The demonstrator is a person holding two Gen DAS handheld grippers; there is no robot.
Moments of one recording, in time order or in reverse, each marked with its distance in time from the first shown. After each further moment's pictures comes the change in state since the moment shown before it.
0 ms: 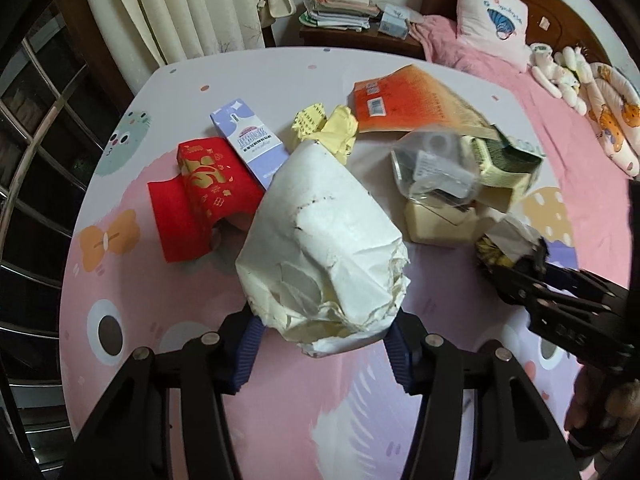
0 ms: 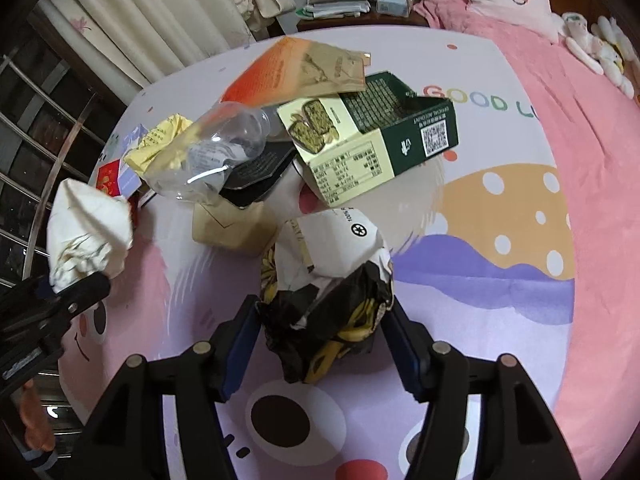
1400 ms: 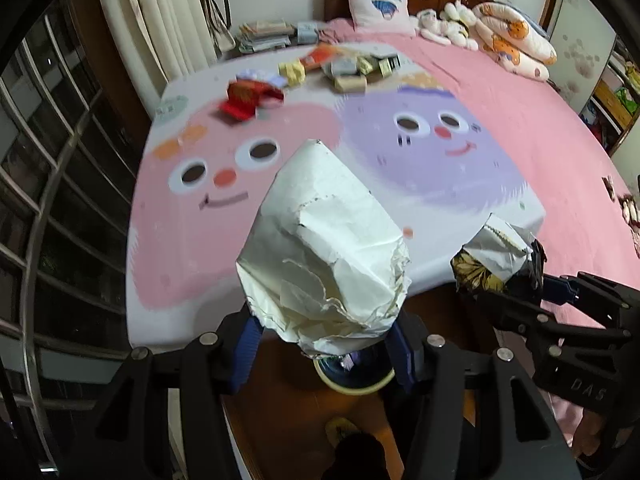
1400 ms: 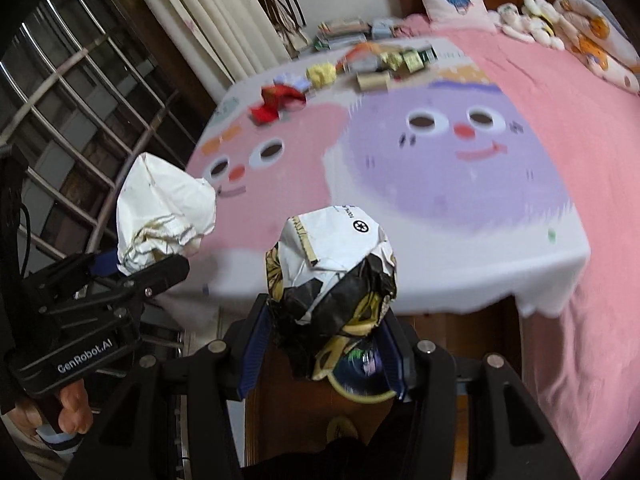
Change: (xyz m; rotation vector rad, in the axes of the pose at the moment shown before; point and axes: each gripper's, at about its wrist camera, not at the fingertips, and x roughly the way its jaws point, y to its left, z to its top) left arm -0.172 0.114 -0.282 0.330 -0.091 -0.134; right arm -0.159 0.195 -0.332 0.157 -0.155 0.000
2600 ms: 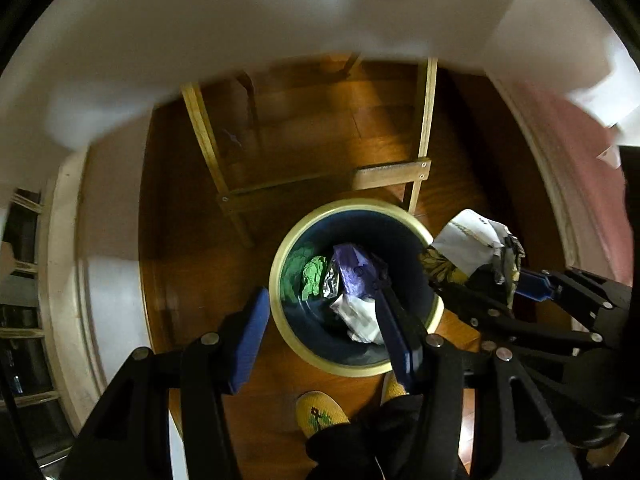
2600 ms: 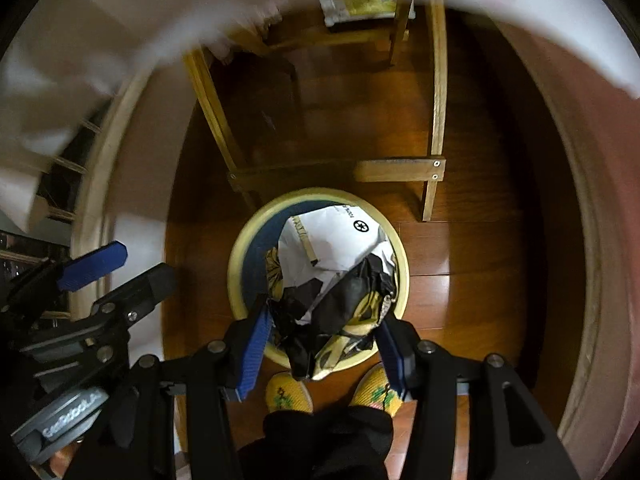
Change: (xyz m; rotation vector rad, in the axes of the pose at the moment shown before) left arm 0.322 -0.043 -0.175 -0.094 0.228 0.035; right arm 0.313 -0.104 -0.148 -0.024 0.286 -0.070
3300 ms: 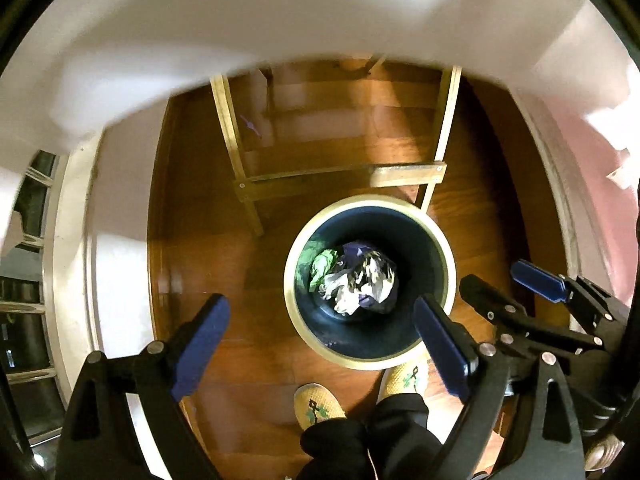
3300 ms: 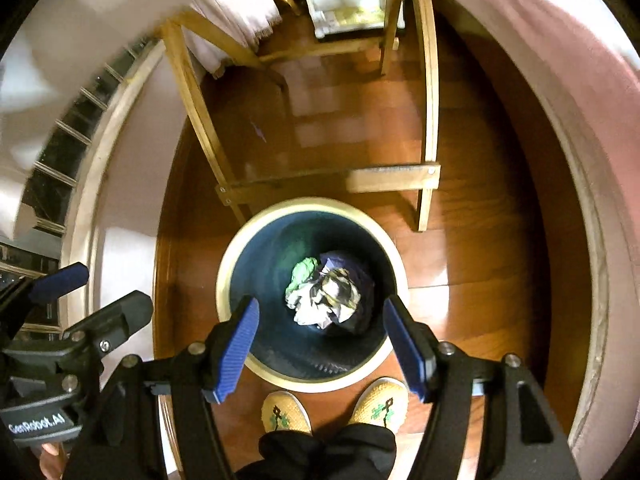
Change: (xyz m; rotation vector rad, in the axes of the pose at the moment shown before) left arm -0.021 0.023 -0.002 -0.083 0.013 0.008; right arm -0.016 -0.002 -0.004 0.029 -0.091 -0.019
